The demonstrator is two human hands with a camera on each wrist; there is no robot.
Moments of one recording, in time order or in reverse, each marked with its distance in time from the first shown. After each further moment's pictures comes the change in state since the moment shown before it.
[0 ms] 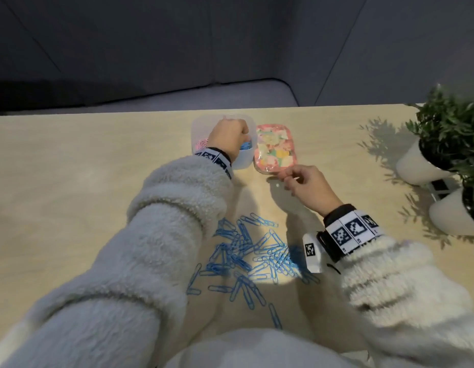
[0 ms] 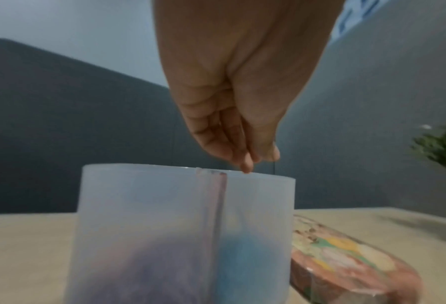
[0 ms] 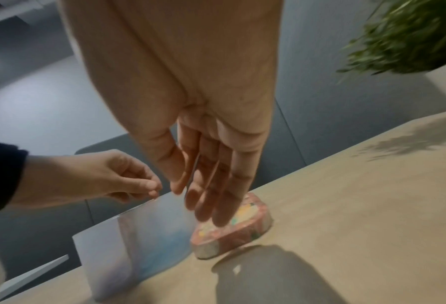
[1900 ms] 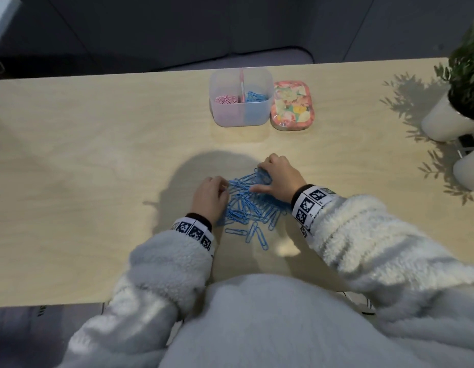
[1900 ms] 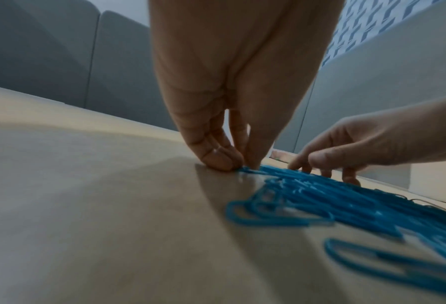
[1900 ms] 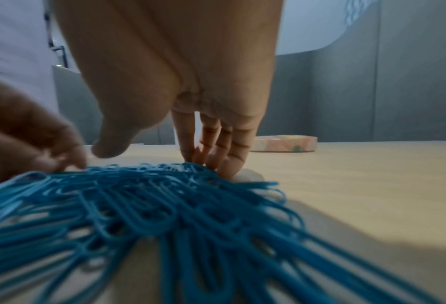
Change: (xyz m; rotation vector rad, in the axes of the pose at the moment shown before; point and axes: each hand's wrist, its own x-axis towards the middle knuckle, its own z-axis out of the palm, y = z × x) left_hand -0.213 -0.063 0.071 -0.141 -0.014 -0.284; right_hand -0.054 0.012 0.084 -0.652 -0.323 -0.192
